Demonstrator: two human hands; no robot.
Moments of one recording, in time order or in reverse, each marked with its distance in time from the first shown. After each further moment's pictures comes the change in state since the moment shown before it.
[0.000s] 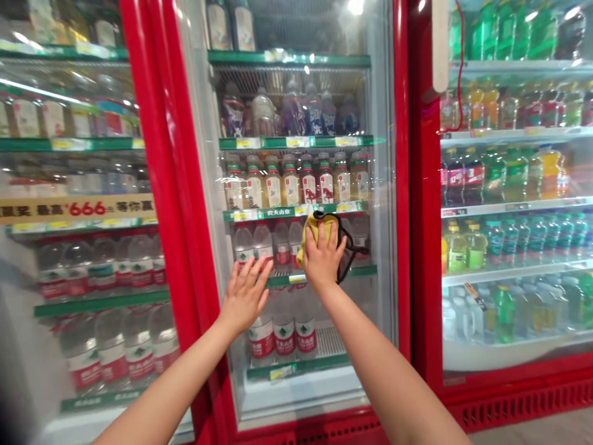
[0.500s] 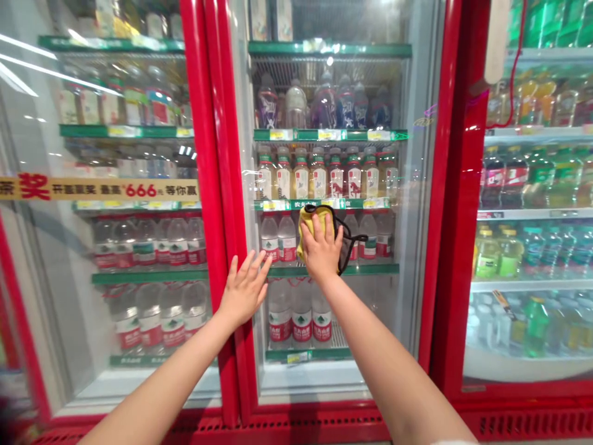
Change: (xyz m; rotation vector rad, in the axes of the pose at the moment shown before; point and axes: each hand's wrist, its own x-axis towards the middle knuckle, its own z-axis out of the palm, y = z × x) left_hand -0.047 -0.040 -0.019 0.077 -0.124 -0.077; right_hand -0.001 -0.057 0.009 0.082 -0.066 -0.156
